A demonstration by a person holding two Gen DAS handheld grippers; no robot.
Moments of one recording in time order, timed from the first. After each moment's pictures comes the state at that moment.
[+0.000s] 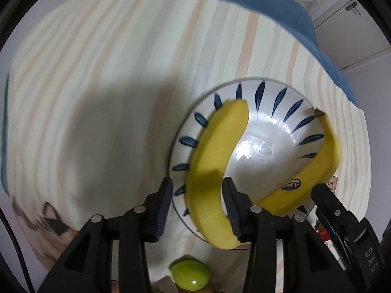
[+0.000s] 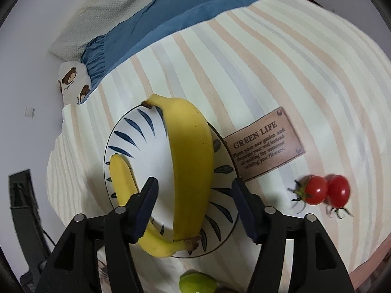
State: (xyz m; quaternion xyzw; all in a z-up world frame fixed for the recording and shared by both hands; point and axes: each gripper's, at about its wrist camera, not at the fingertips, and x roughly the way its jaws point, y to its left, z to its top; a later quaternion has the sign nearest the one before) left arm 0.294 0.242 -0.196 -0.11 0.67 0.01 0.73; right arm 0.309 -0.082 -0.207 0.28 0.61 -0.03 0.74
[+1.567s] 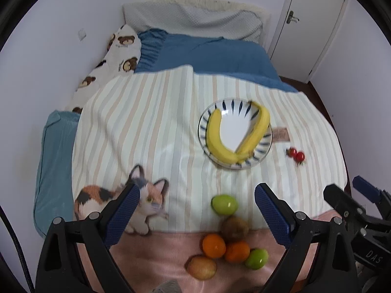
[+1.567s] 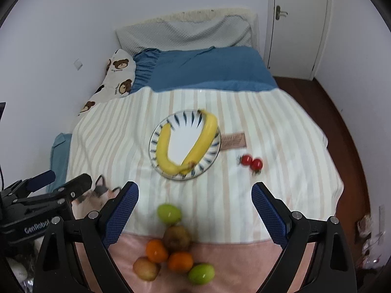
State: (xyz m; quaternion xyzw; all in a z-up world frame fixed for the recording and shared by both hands) left arm 0.103 0.120 -0.011 -0.01 0.52 -0.02 0.86; right arm 0.093 -0.061 0.004 0.08 0.50 0.04 0.86
